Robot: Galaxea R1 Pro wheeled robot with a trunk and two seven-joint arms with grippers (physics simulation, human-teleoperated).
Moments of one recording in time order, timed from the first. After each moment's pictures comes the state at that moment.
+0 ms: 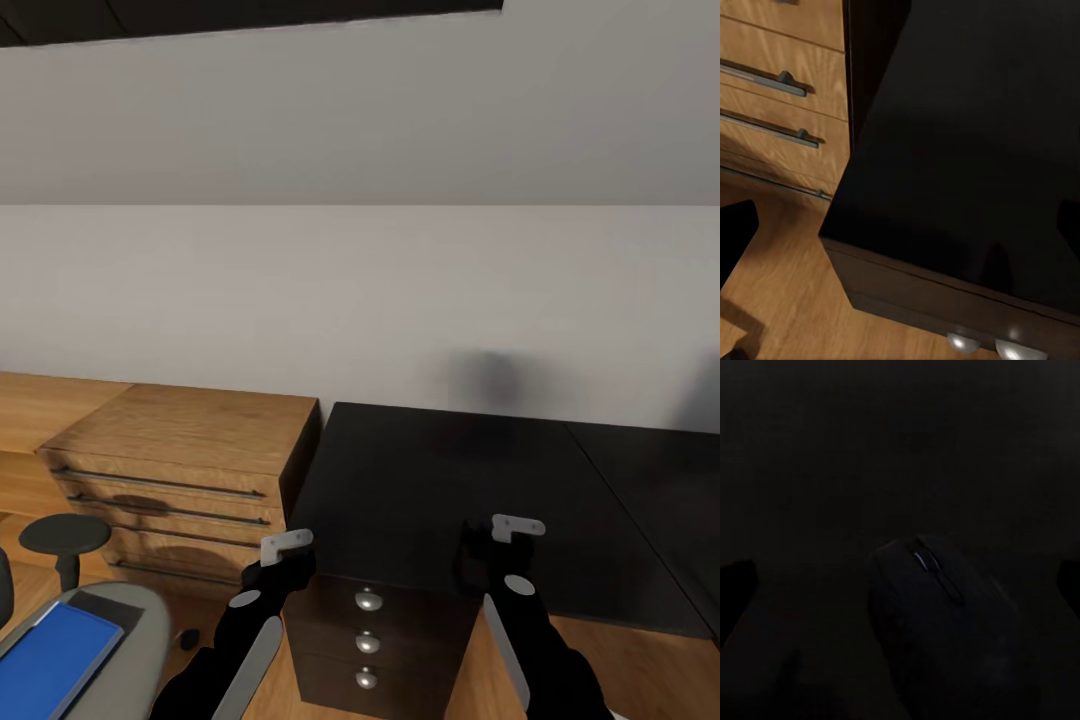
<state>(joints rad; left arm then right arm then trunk) -0.28 -0.05 -0.37 -1.29 0.46 0.44 0.53 -0.35 0.07 -0.02 -1.11 0.02 0.22 -0.28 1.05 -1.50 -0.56</state>
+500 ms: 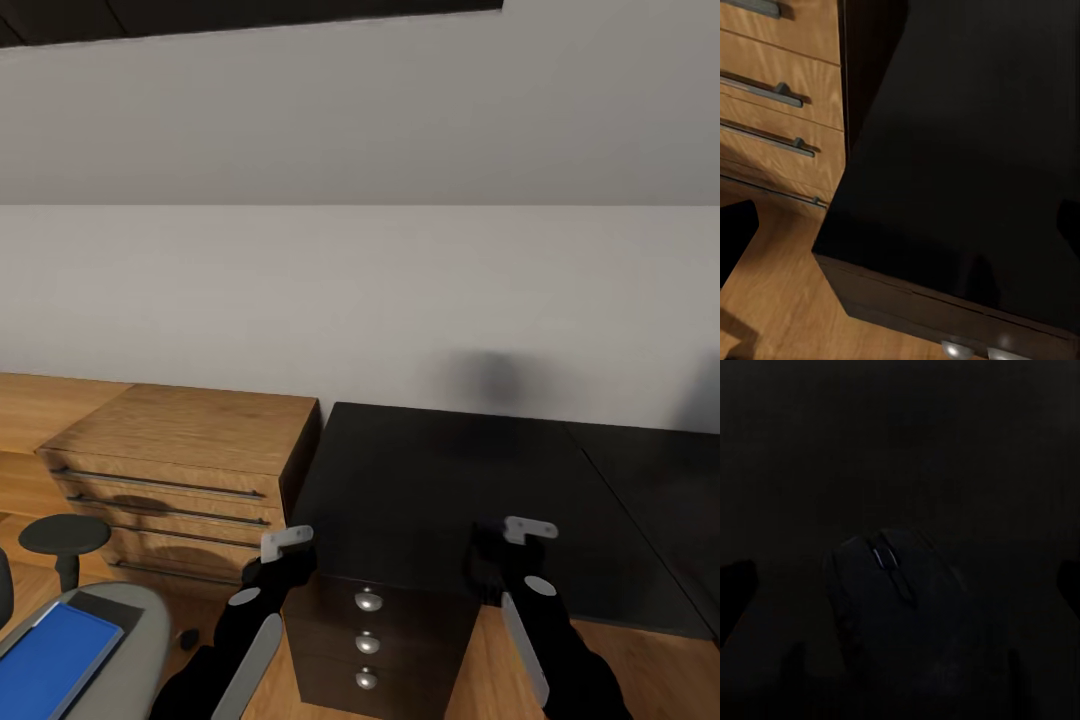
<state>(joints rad) -0.28 -0.05 -0.37 -1.31 0.46 0.44 0.53 -0.35 0.03 -0.07 -1.11 -0.03 0.24 -0.19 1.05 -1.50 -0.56</state>
